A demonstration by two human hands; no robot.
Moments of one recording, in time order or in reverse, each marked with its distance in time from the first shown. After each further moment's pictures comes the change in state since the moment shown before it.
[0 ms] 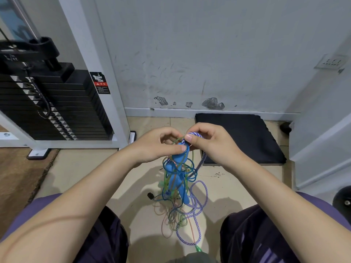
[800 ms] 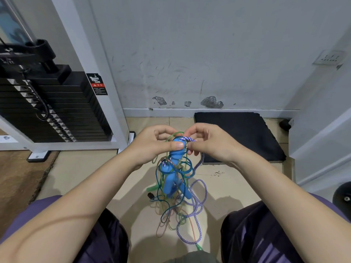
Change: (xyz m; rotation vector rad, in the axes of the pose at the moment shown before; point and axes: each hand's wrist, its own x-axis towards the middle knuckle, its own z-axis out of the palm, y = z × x) left_hand 0.003 -0.006 0.007 -0.212 0.115 0.039; right_hand 0.005 0.003 -0.012 -0.044 -0.157 0.147
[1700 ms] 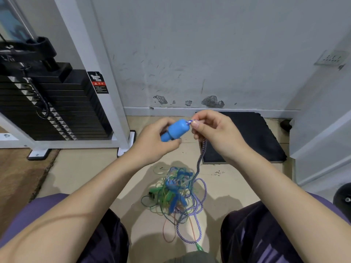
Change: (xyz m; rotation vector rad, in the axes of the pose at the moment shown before) left_hand 0.006 -0.008 0.000 0.393 0.172 0.242; right_hand 0.001 -0.011 0.002 0.146 0.240 -0.197
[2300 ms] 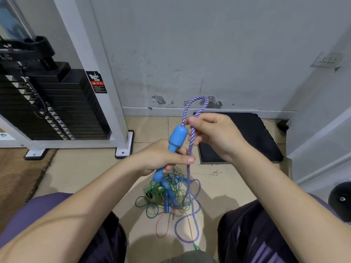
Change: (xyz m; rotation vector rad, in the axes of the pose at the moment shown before) left_hand -0.010 0.009 0.019 -0.345 -0.462 -0.431; right_hand 0.001 -0.010 0.000 0.180 -0.023 0.173
